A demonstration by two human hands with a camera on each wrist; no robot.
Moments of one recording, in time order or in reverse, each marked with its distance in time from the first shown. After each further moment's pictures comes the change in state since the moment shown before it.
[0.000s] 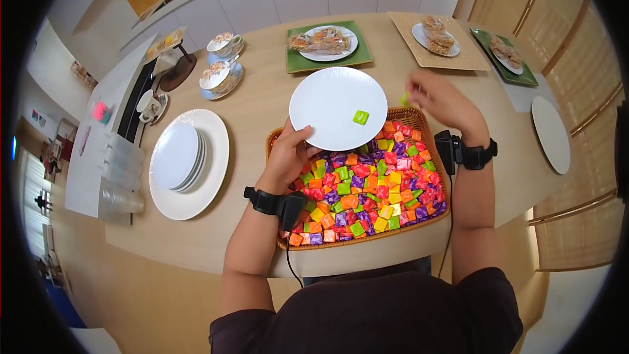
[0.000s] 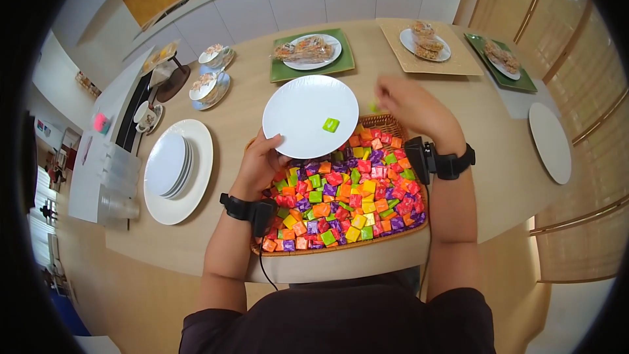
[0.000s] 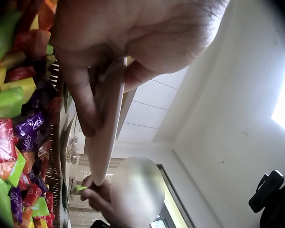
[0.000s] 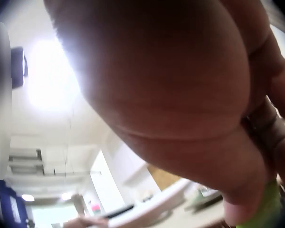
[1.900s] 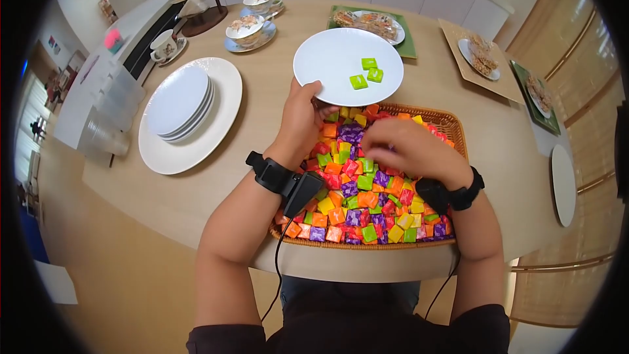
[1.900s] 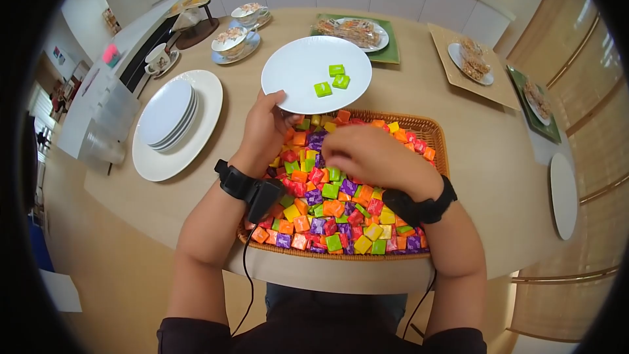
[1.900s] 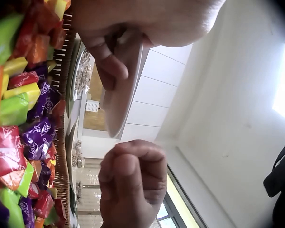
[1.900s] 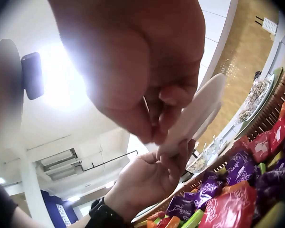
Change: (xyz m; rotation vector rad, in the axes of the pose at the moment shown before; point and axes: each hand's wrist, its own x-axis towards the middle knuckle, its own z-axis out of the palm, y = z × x) left_hand 0.005 0.000 -0.006 -0.016 0.343 0.251; right_hand 0.004 -0.041 0.108 -0.039 -0.331 -0.599
